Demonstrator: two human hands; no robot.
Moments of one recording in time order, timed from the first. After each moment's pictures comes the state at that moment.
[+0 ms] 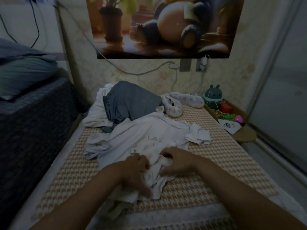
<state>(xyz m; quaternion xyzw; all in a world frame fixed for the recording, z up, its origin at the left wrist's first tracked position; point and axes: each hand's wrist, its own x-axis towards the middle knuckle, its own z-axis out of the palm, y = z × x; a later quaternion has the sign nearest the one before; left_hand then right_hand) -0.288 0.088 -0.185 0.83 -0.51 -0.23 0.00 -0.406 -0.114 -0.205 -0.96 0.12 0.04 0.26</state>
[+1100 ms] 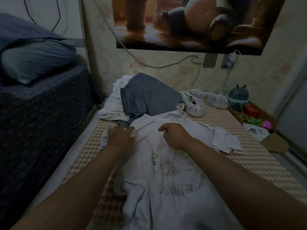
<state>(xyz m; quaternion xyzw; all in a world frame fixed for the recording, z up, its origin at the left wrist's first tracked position) -0.142 0.098 -0.221 0.95 -0.31 -0.01 0.07 -0.272 -0.091 -0.189 -0.96 0.13 -0.09 0.23</state>
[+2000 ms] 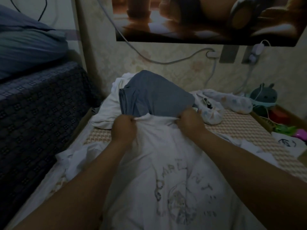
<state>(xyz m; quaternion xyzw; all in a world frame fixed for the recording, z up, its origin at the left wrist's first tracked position) -0.052 0.020 -0.224 0.89 -0.20 0.13 0.38 -0.138 -0.211 -0.224 -0.94 0.23 -0.23 0.09</state>
